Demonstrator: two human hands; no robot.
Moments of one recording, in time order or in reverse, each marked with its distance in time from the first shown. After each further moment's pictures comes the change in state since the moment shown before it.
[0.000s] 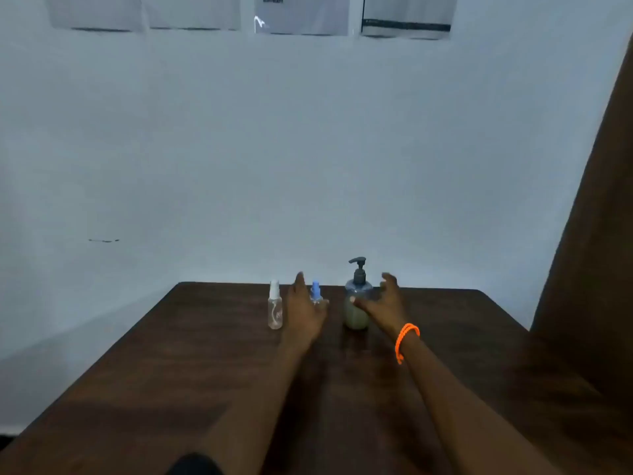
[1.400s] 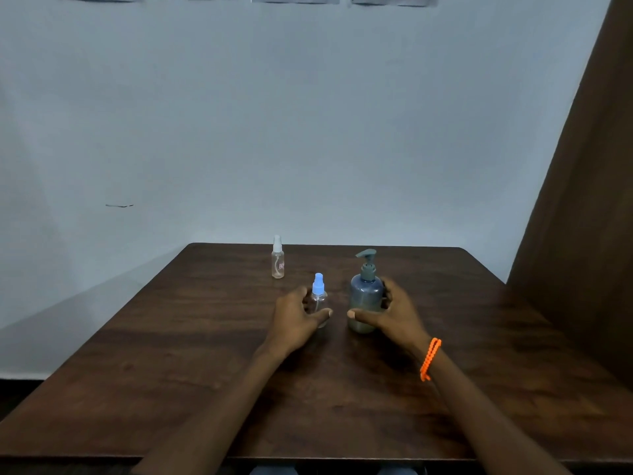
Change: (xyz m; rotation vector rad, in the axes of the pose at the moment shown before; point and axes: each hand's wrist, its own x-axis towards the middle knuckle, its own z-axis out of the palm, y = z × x) left_hand -0.136 -0.004 -0.057 -0.027 -0.181 -0.004; right_hand -0.157 0.010 -0.066 0.037 -0.219 -0.085
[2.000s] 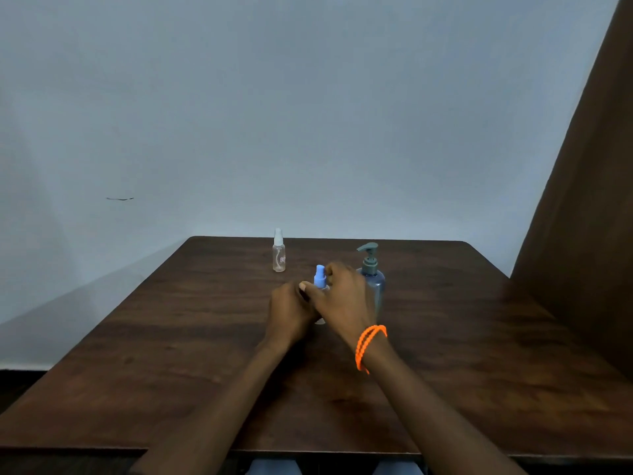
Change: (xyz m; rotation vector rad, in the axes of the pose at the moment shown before) left_hand -0.004 0.007 -0.002 0.041 0.121 0.009; right_hand -0.015 -0.091 0.083 -0.499 0.170 -0.138
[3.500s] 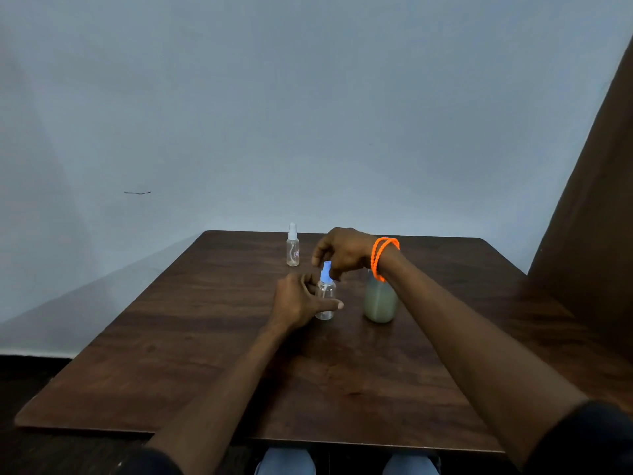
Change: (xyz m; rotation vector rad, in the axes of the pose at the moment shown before) left_hand 0.020 -0.023 -0.015 -0.037 -0.093 -0.049; right_hand 0.086 -0.050 -0.037 -0.363 -0.742 -0.144
